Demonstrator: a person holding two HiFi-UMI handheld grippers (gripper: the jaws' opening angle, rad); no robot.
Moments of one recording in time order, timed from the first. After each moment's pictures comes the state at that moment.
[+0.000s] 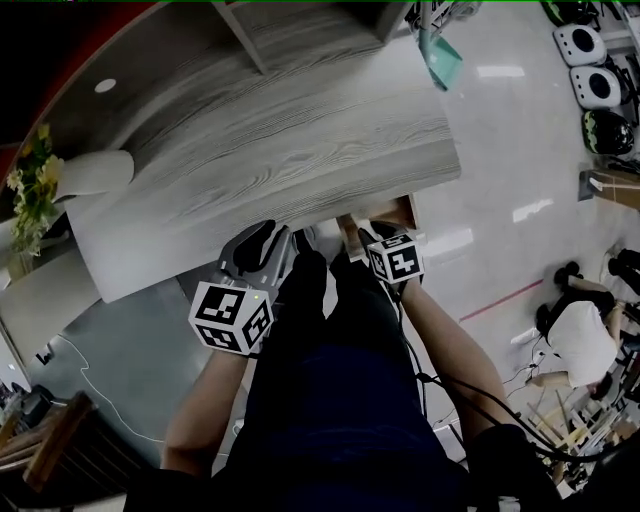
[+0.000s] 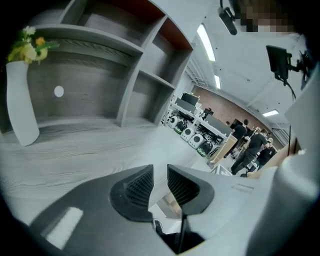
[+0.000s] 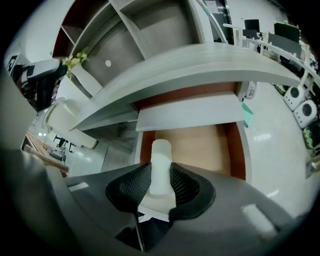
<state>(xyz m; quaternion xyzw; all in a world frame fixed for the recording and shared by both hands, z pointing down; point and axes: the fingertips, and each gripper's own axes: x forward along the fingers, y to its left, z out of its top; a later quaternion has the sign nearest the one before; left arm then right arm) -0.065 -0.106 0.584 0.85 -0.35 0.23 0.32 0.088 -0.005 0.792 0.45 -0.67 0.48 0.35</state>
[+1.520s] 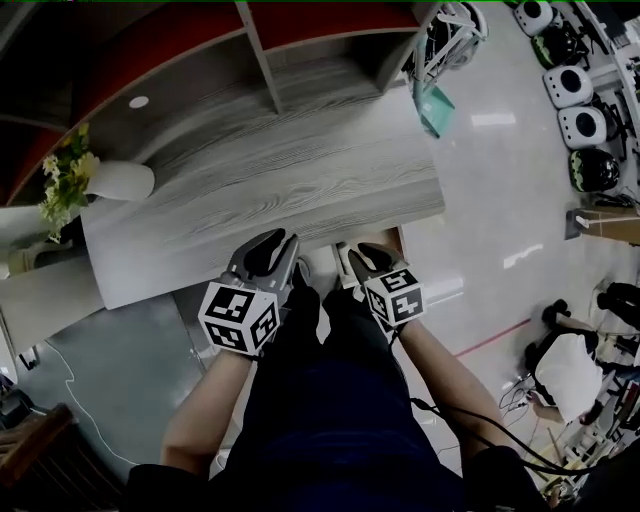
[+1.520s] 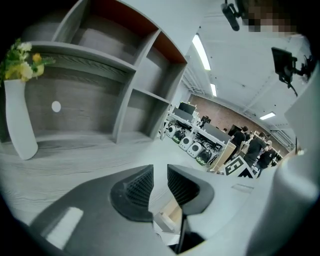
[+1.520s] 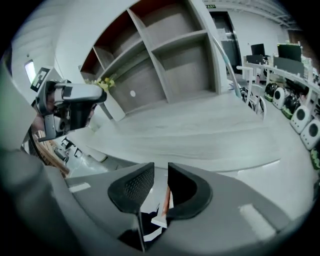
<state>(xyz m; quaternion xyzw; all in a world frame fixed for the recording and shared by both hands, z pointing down) -0.049 -0.123 0.541 0.86 -0.36 0.19 0.30 0.067 -0.051 0.666 0.46 -0.76 0.38 0.27</state>
